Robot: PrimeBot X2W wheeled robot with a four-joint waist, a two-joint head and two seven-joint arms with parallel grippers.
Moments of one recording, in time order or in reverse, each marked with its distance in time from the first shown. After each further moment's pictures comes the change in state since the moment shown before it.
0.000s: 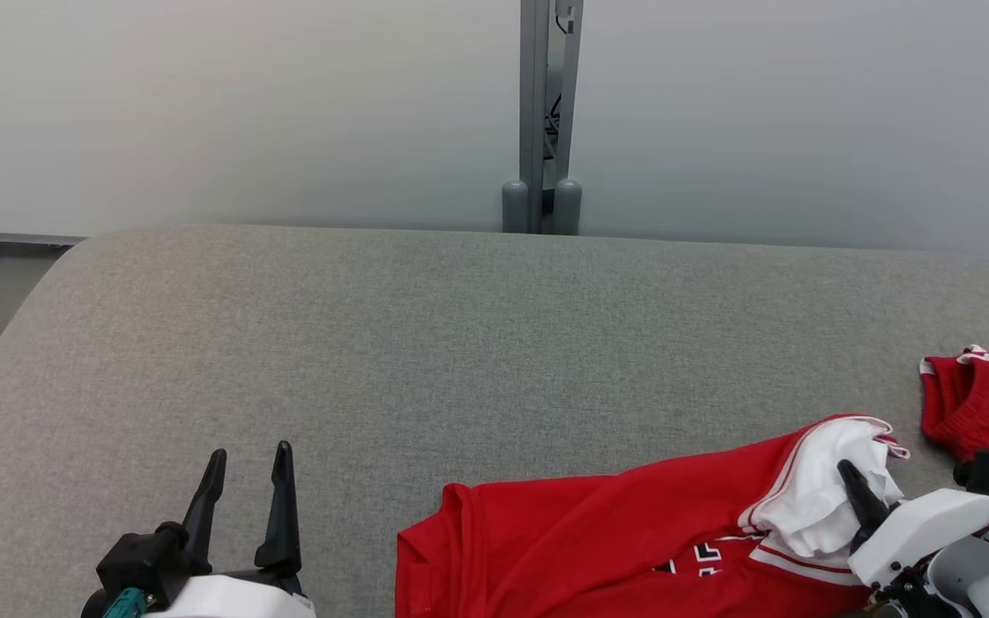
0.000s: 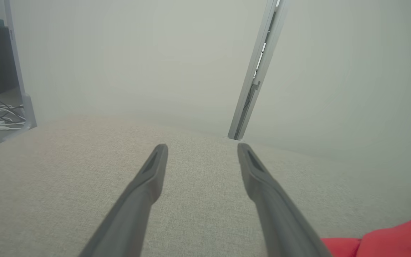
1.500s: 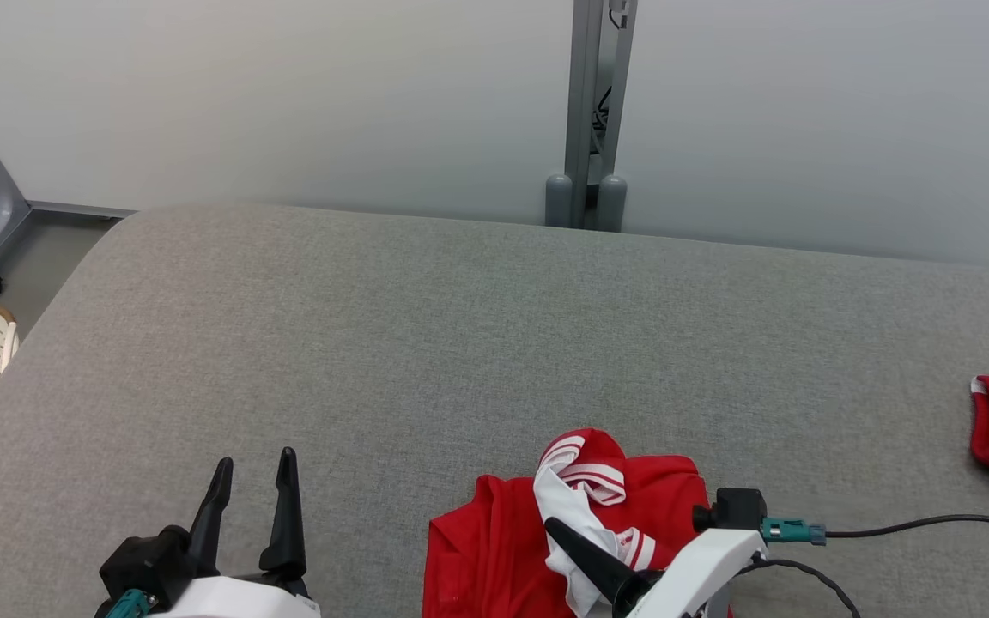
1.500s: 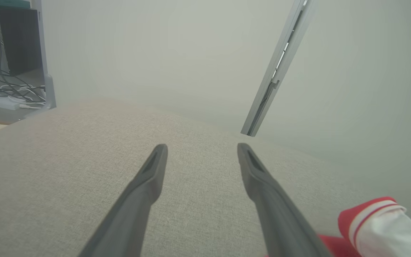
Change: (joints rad) left arm -0.001 0.000 -0.016 0.026 -0.059 0.009 0.000; right arm 0.123 0.246 0.233 -0.394 0.443 -0.001 0.226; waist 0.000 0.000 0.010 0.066
